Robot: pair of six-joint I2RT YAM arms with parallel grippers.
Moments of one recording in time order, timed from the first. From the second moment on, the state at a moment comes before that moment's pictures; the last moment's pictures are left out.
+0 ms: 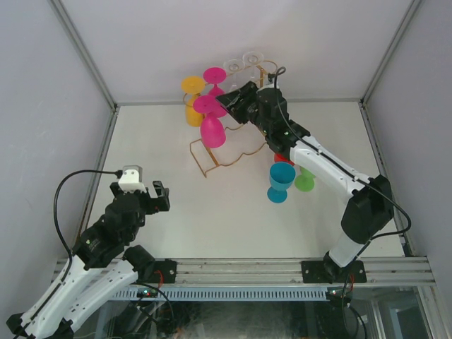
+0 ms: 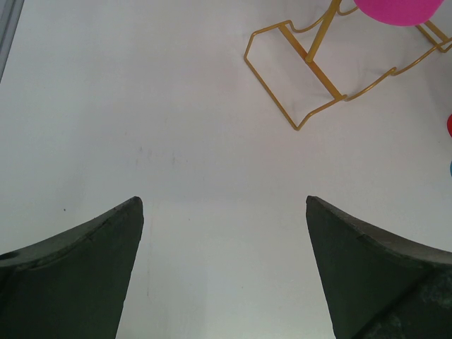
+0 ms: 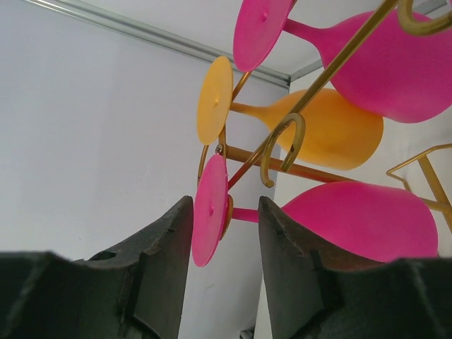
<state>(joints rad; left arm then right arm) -0.68 0.40 0.69 -0.71 -0.57 -0.36 0.62 1.66 1.51 0.03 0.01 1.15</state>
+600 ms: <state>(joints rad) -0.68 0.40 0.69 -0.71 -0.57 -0.36 0.62 1.70 1.52 0.03 -0.05 1.16</state>
